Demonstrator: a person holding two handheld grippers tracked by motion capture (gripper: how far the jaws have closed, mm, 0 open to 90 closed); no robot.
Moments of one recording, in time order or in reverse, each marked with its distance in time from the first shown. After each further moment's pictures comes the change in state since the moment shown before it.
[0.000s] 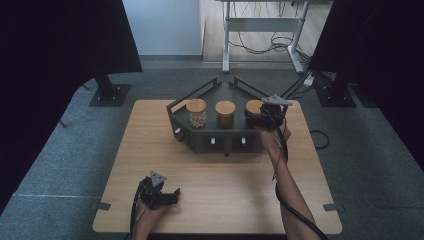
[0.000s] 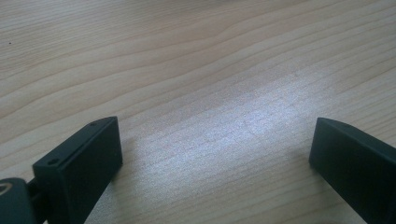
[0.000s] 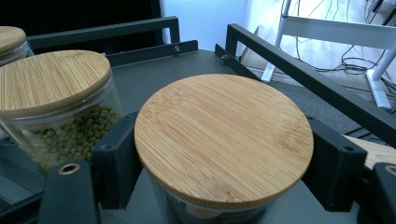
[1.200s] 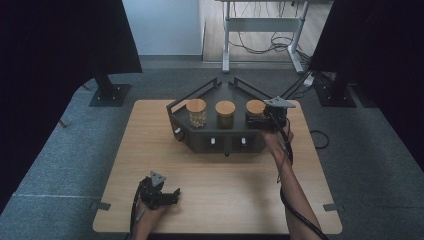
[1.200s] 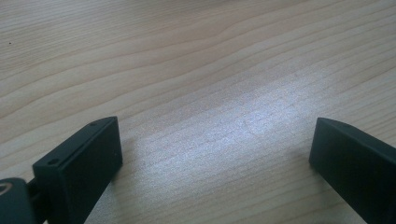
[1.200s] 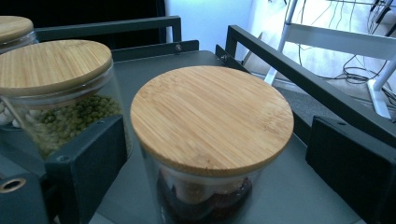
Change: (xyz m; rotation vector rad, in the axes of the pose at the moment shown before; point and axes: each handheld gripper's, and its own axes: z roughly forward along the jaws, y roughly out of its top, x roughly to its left) left arm 0.000 0.000 0.000 0.000 0.000 0.000; right arm -0.007 -0.006 -0.008 -0.018 0.020 -0.041
